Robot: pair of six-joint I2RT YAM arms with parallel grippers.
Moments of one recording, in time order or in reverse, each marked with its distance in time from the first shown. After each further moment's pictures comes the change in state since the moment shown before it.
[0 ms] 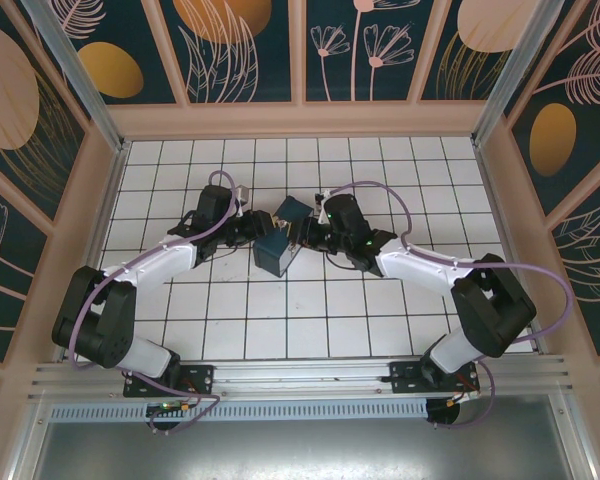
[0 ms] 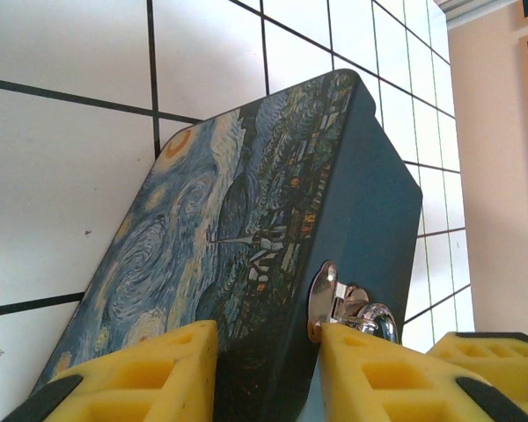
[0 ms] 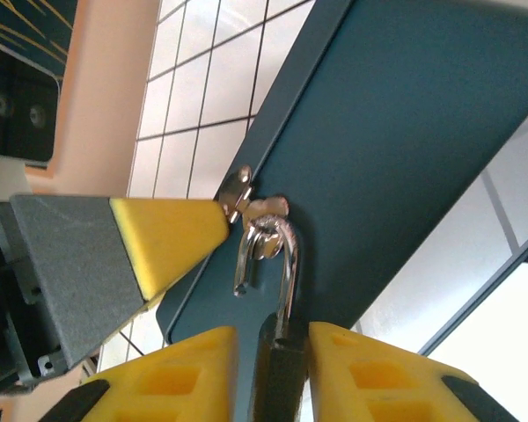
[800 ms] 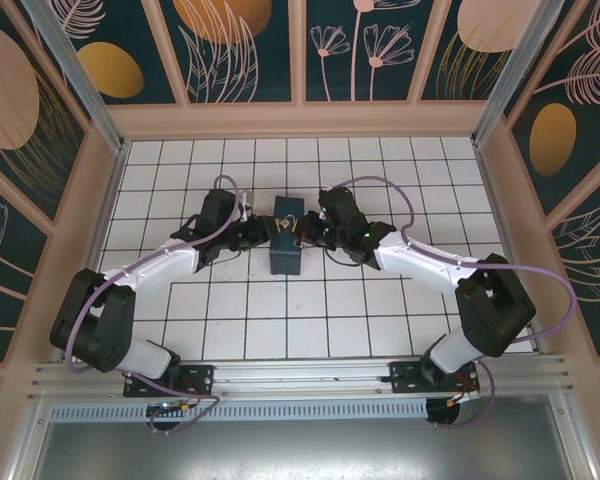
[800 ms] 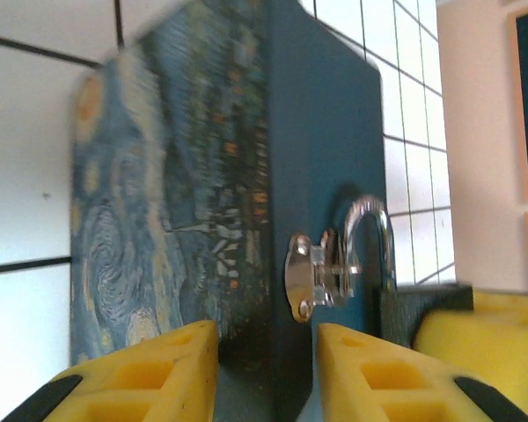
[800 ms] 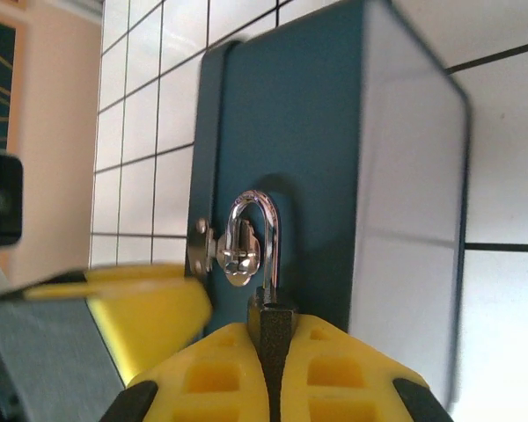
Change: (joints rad) left arm -0.049 -0.019 -0.023 0.003 0.031 -0.033; right arm 0.010 0.004 0.096 -0.172 0.129 0.090
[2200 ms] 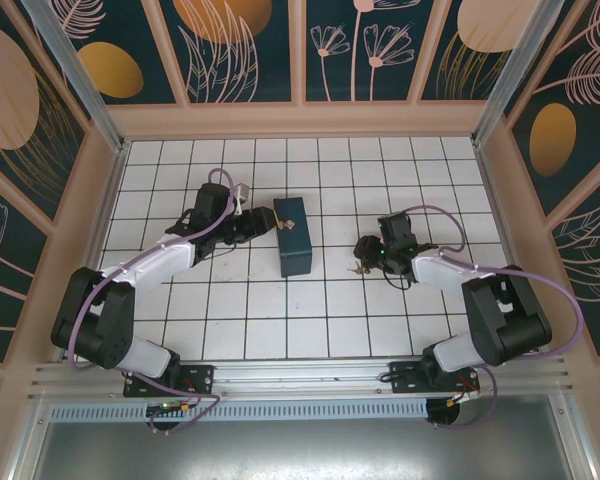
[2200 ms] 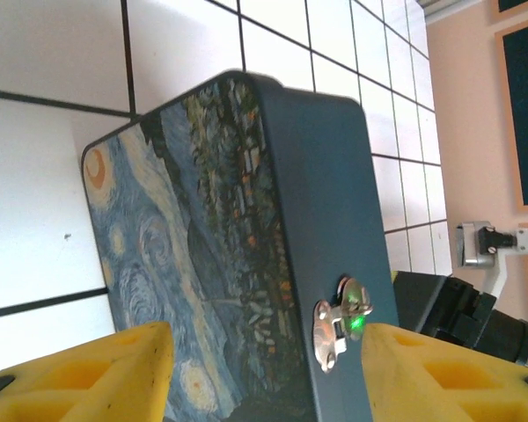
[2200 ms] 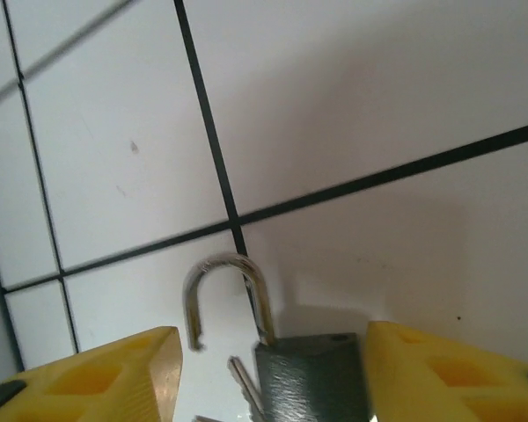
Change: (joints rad) left arm 0.069 0.016 0.040 0.001 0.021 0.045; right arm -0.377 -0.108 -0.369 -0.038 0.055 -0.246
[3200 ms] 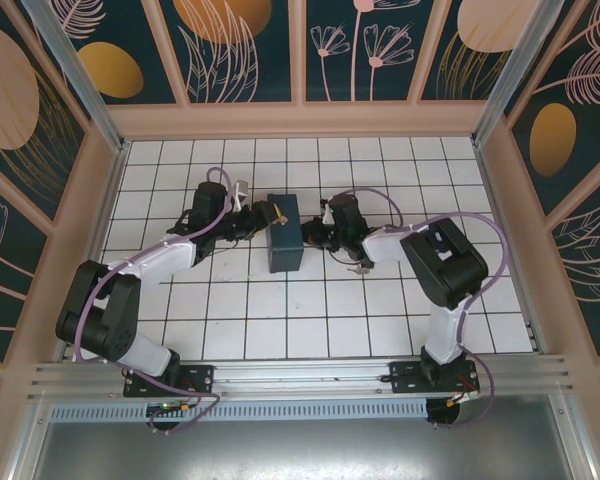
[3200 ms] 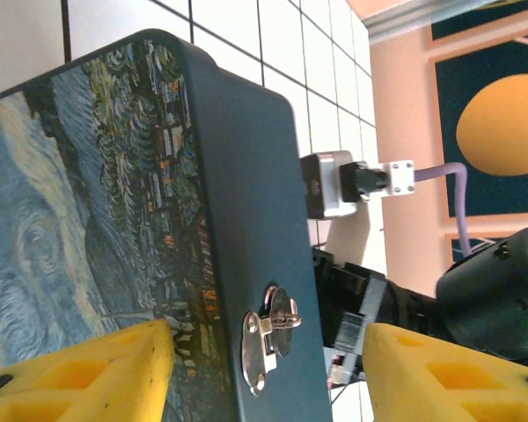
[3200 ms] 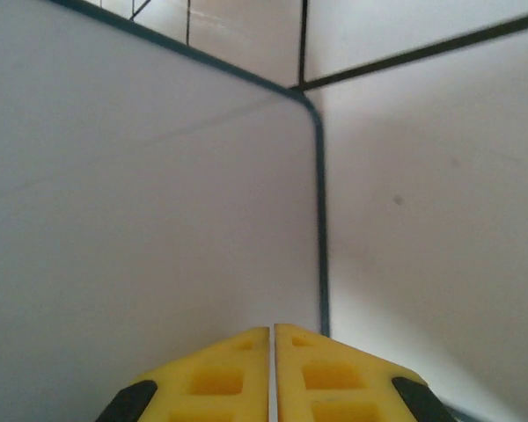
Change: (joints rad) left arm 0.021 0.032 -0.032 0.168 0.103 -0.132; right arm 0.219 0.495 0.312 0.478 -0.352 0.171
